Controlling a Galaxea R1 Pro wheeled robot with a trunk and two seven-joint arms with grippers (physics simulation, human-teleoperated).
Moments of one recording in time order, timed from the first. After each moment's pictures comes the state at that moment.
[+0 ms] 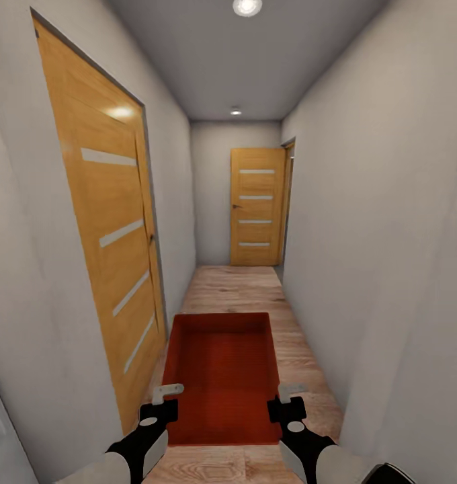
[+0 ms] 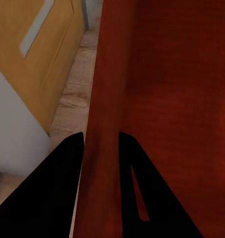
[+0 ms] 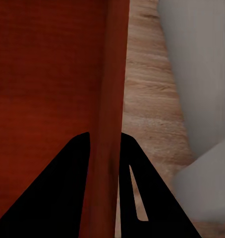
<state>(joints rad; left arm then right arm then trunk) -0.62 -0.11 -0.02 -0.19 0.07 -0.10 0.25 -0.68 0.15 0.53 -0.02 -0.33 -0.25 -0.28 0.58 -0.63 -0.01</state>
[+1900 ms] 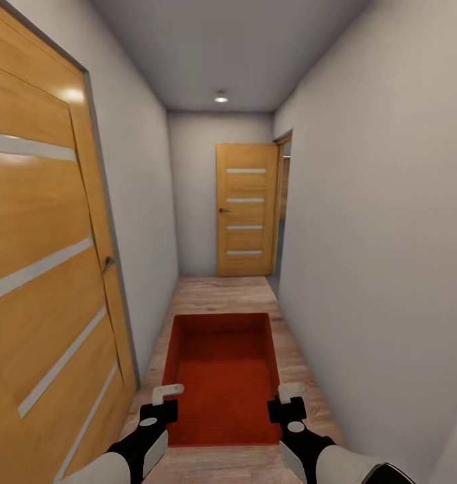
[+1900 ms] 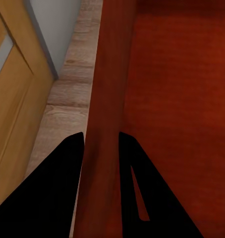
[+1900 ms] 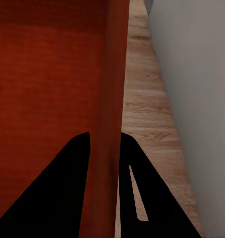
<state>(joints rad) -0.62 -0.11 -0.01 -0.19 0.07 -0.10 0.25 -0.68 0.15 0.53 -0.02 -0.33 -0.25 -0.28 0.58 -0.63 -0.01</state>
